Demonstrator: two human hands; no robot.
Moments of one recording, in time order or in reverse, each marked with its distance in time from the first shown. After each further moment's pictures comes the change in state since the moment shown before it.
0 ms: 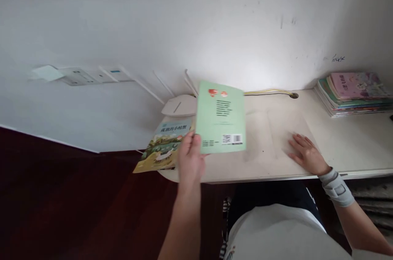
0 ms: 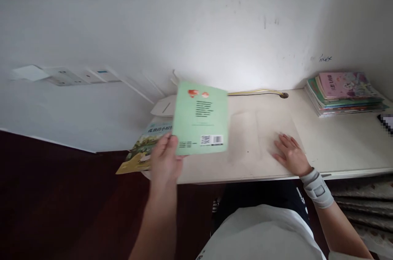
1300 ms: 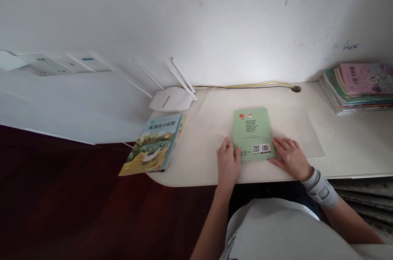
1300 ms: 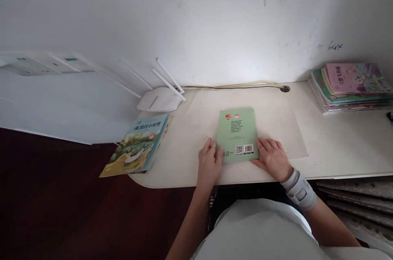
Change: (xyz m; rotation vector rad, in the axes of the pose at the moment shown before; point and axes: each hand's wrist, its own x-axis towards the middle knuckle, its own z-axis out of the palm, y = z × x) left_hand -0.051 -0.087 0.071 0.677 -0.275 0.145; right_hand 0.037 -0.057 0.001 -0.002 -0.082 -0.039
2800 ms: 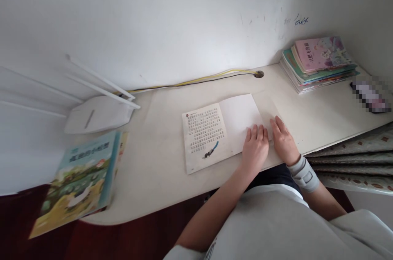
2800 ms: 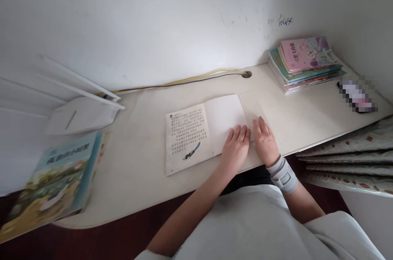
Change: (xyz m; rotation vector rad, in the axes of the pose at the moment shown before) left_hand -0.008 0.142 0.085 0.429 -0.407 0.761; right_hand -0.036 0.043 0.000 0.096 0.179 0.506
